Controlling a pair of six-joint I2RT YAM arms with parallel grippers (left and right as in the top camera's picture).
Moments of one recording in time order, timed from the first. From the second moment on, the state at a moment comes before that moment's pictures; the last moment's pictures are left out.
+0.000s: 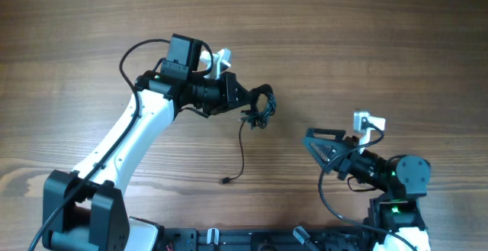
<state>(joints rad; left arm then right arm) -0.31 1.58 1.11 -0.59 0.84 -0.57 0.02 0.62 0.08 0.58 -1.03 0.97</state>
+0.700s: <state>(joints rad) -0.45 1.58 1.11 -0.60 0.81 -0.76 0.27 0.66 0.08 0.58 -0.65 0.78</state>
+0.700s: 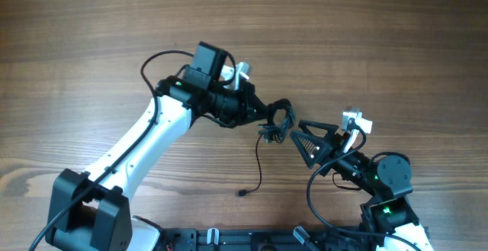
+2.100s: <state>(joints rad) -0.49 1.58 1.11 -0.58 0.82 -0.81 0.28 0.68 0.08 0.42 -0.43 0.78</state>
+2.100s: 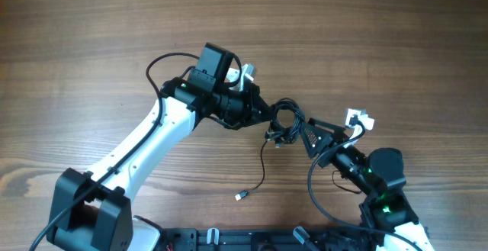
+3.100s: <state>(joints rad) -0.51 1.59 1.10 -0.53 0.95 -0.77 0.29 1.02 0.09 0.68 -0.28 0.82</state>
